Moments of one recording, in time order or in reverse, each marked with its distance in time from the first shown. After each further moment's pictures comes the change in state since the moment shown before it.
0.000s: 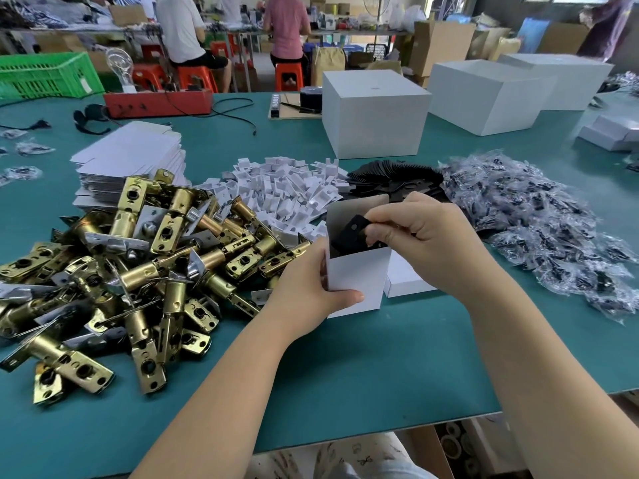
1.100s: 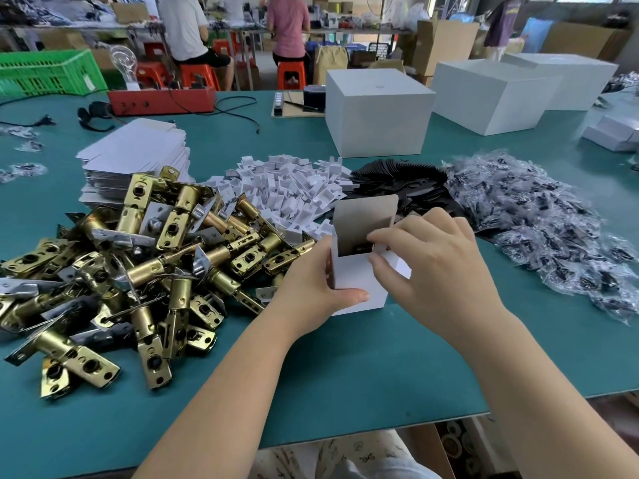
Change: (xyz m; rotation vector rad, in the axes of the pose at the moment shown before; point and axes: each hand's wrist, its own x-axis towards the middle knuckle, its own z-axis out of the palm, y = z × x) left_hand 0.000 -0.003 0.000 -0.023 -0.036 0.054; right_hand -0.031 -0.021 0.017 -0.516 0.175 -0.088
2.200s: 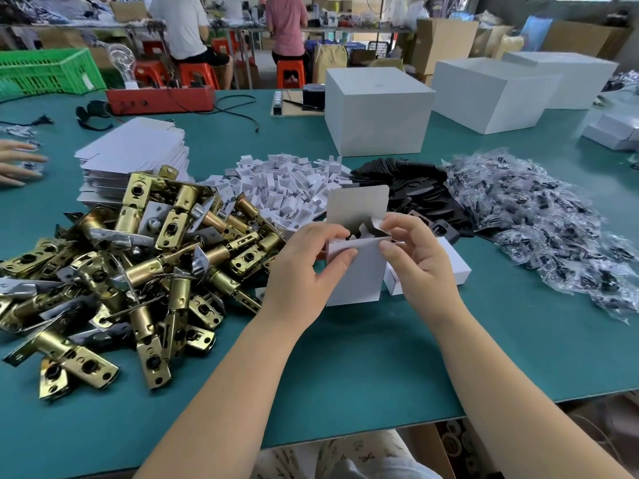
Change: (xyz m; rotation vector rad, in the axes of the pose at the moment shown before) left_hand 0.001 0.010 0.001 0.385 0.425 0.483; right_hand -0.012 0.029 0.064 1.077 0.006 0.385
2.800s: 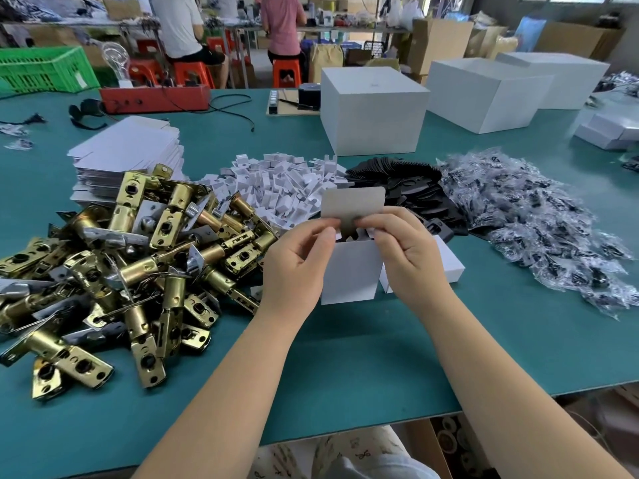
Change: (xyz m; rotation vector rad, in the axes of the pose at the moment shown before) left_hand 0.005 0.016 -0.001 -0.442 0.072 -0.363; right_hand 0.011 -0.014 0.008 -0.279 0.055 -0.131
